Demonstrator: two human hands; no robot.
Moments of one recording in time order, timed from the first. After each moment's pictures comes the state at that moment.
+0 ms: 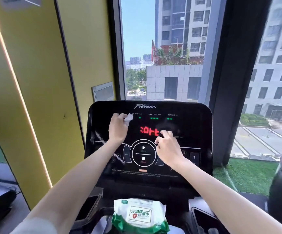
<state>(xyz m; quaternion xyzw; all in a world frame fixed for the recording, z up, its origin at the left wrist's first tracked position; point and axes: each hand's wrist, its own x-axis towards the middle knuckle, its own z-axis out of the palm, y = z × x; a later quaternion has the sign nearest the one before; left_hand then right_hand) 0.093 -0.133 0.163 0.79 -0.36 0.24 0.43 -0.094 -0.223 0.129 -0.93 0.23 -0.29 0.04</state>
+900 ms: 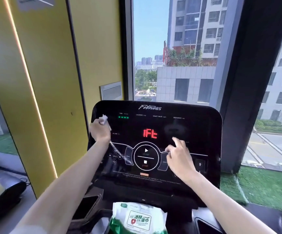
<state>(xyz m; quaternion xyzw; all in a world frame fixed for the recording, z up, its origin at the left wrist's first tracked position) 0.117 -0.099 0.162 0.77 -0.06 0.16 0.62 -0.106 -0.248 0.102 -0.92 0.23 -0.32 0.08</state>
